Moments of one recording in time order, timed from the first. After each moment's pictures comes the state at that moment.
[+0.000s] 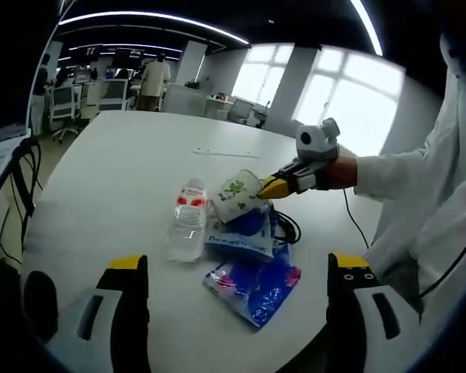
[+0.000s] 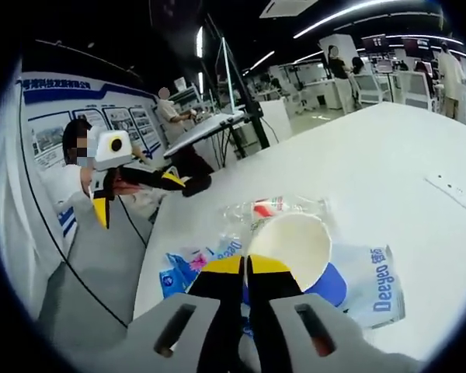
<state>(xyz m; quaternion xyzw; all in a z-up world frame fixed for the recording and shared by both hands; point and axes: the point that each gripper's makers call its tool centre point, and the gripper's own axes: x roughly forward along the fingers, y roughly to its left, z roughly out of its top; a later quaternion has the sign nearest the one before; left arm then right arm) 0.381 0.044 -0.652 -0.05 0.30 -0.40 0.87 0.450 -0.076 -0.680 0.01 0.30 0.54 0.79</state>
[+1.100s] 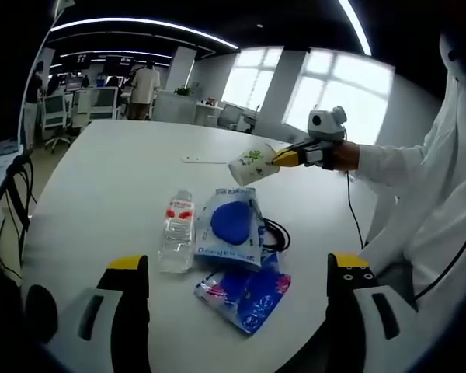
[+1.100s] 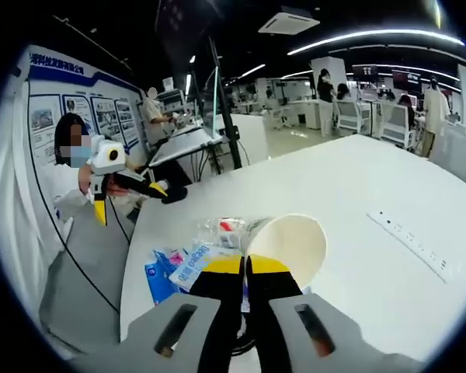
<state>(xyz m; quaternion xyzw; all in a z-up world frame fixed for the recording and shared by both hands) 0.378 0.034 -0.634 -0.05 0.28 -0.42 0.86 0.470 -0.161 -0.609 -0.05 0.25 0.48 0.84</state>
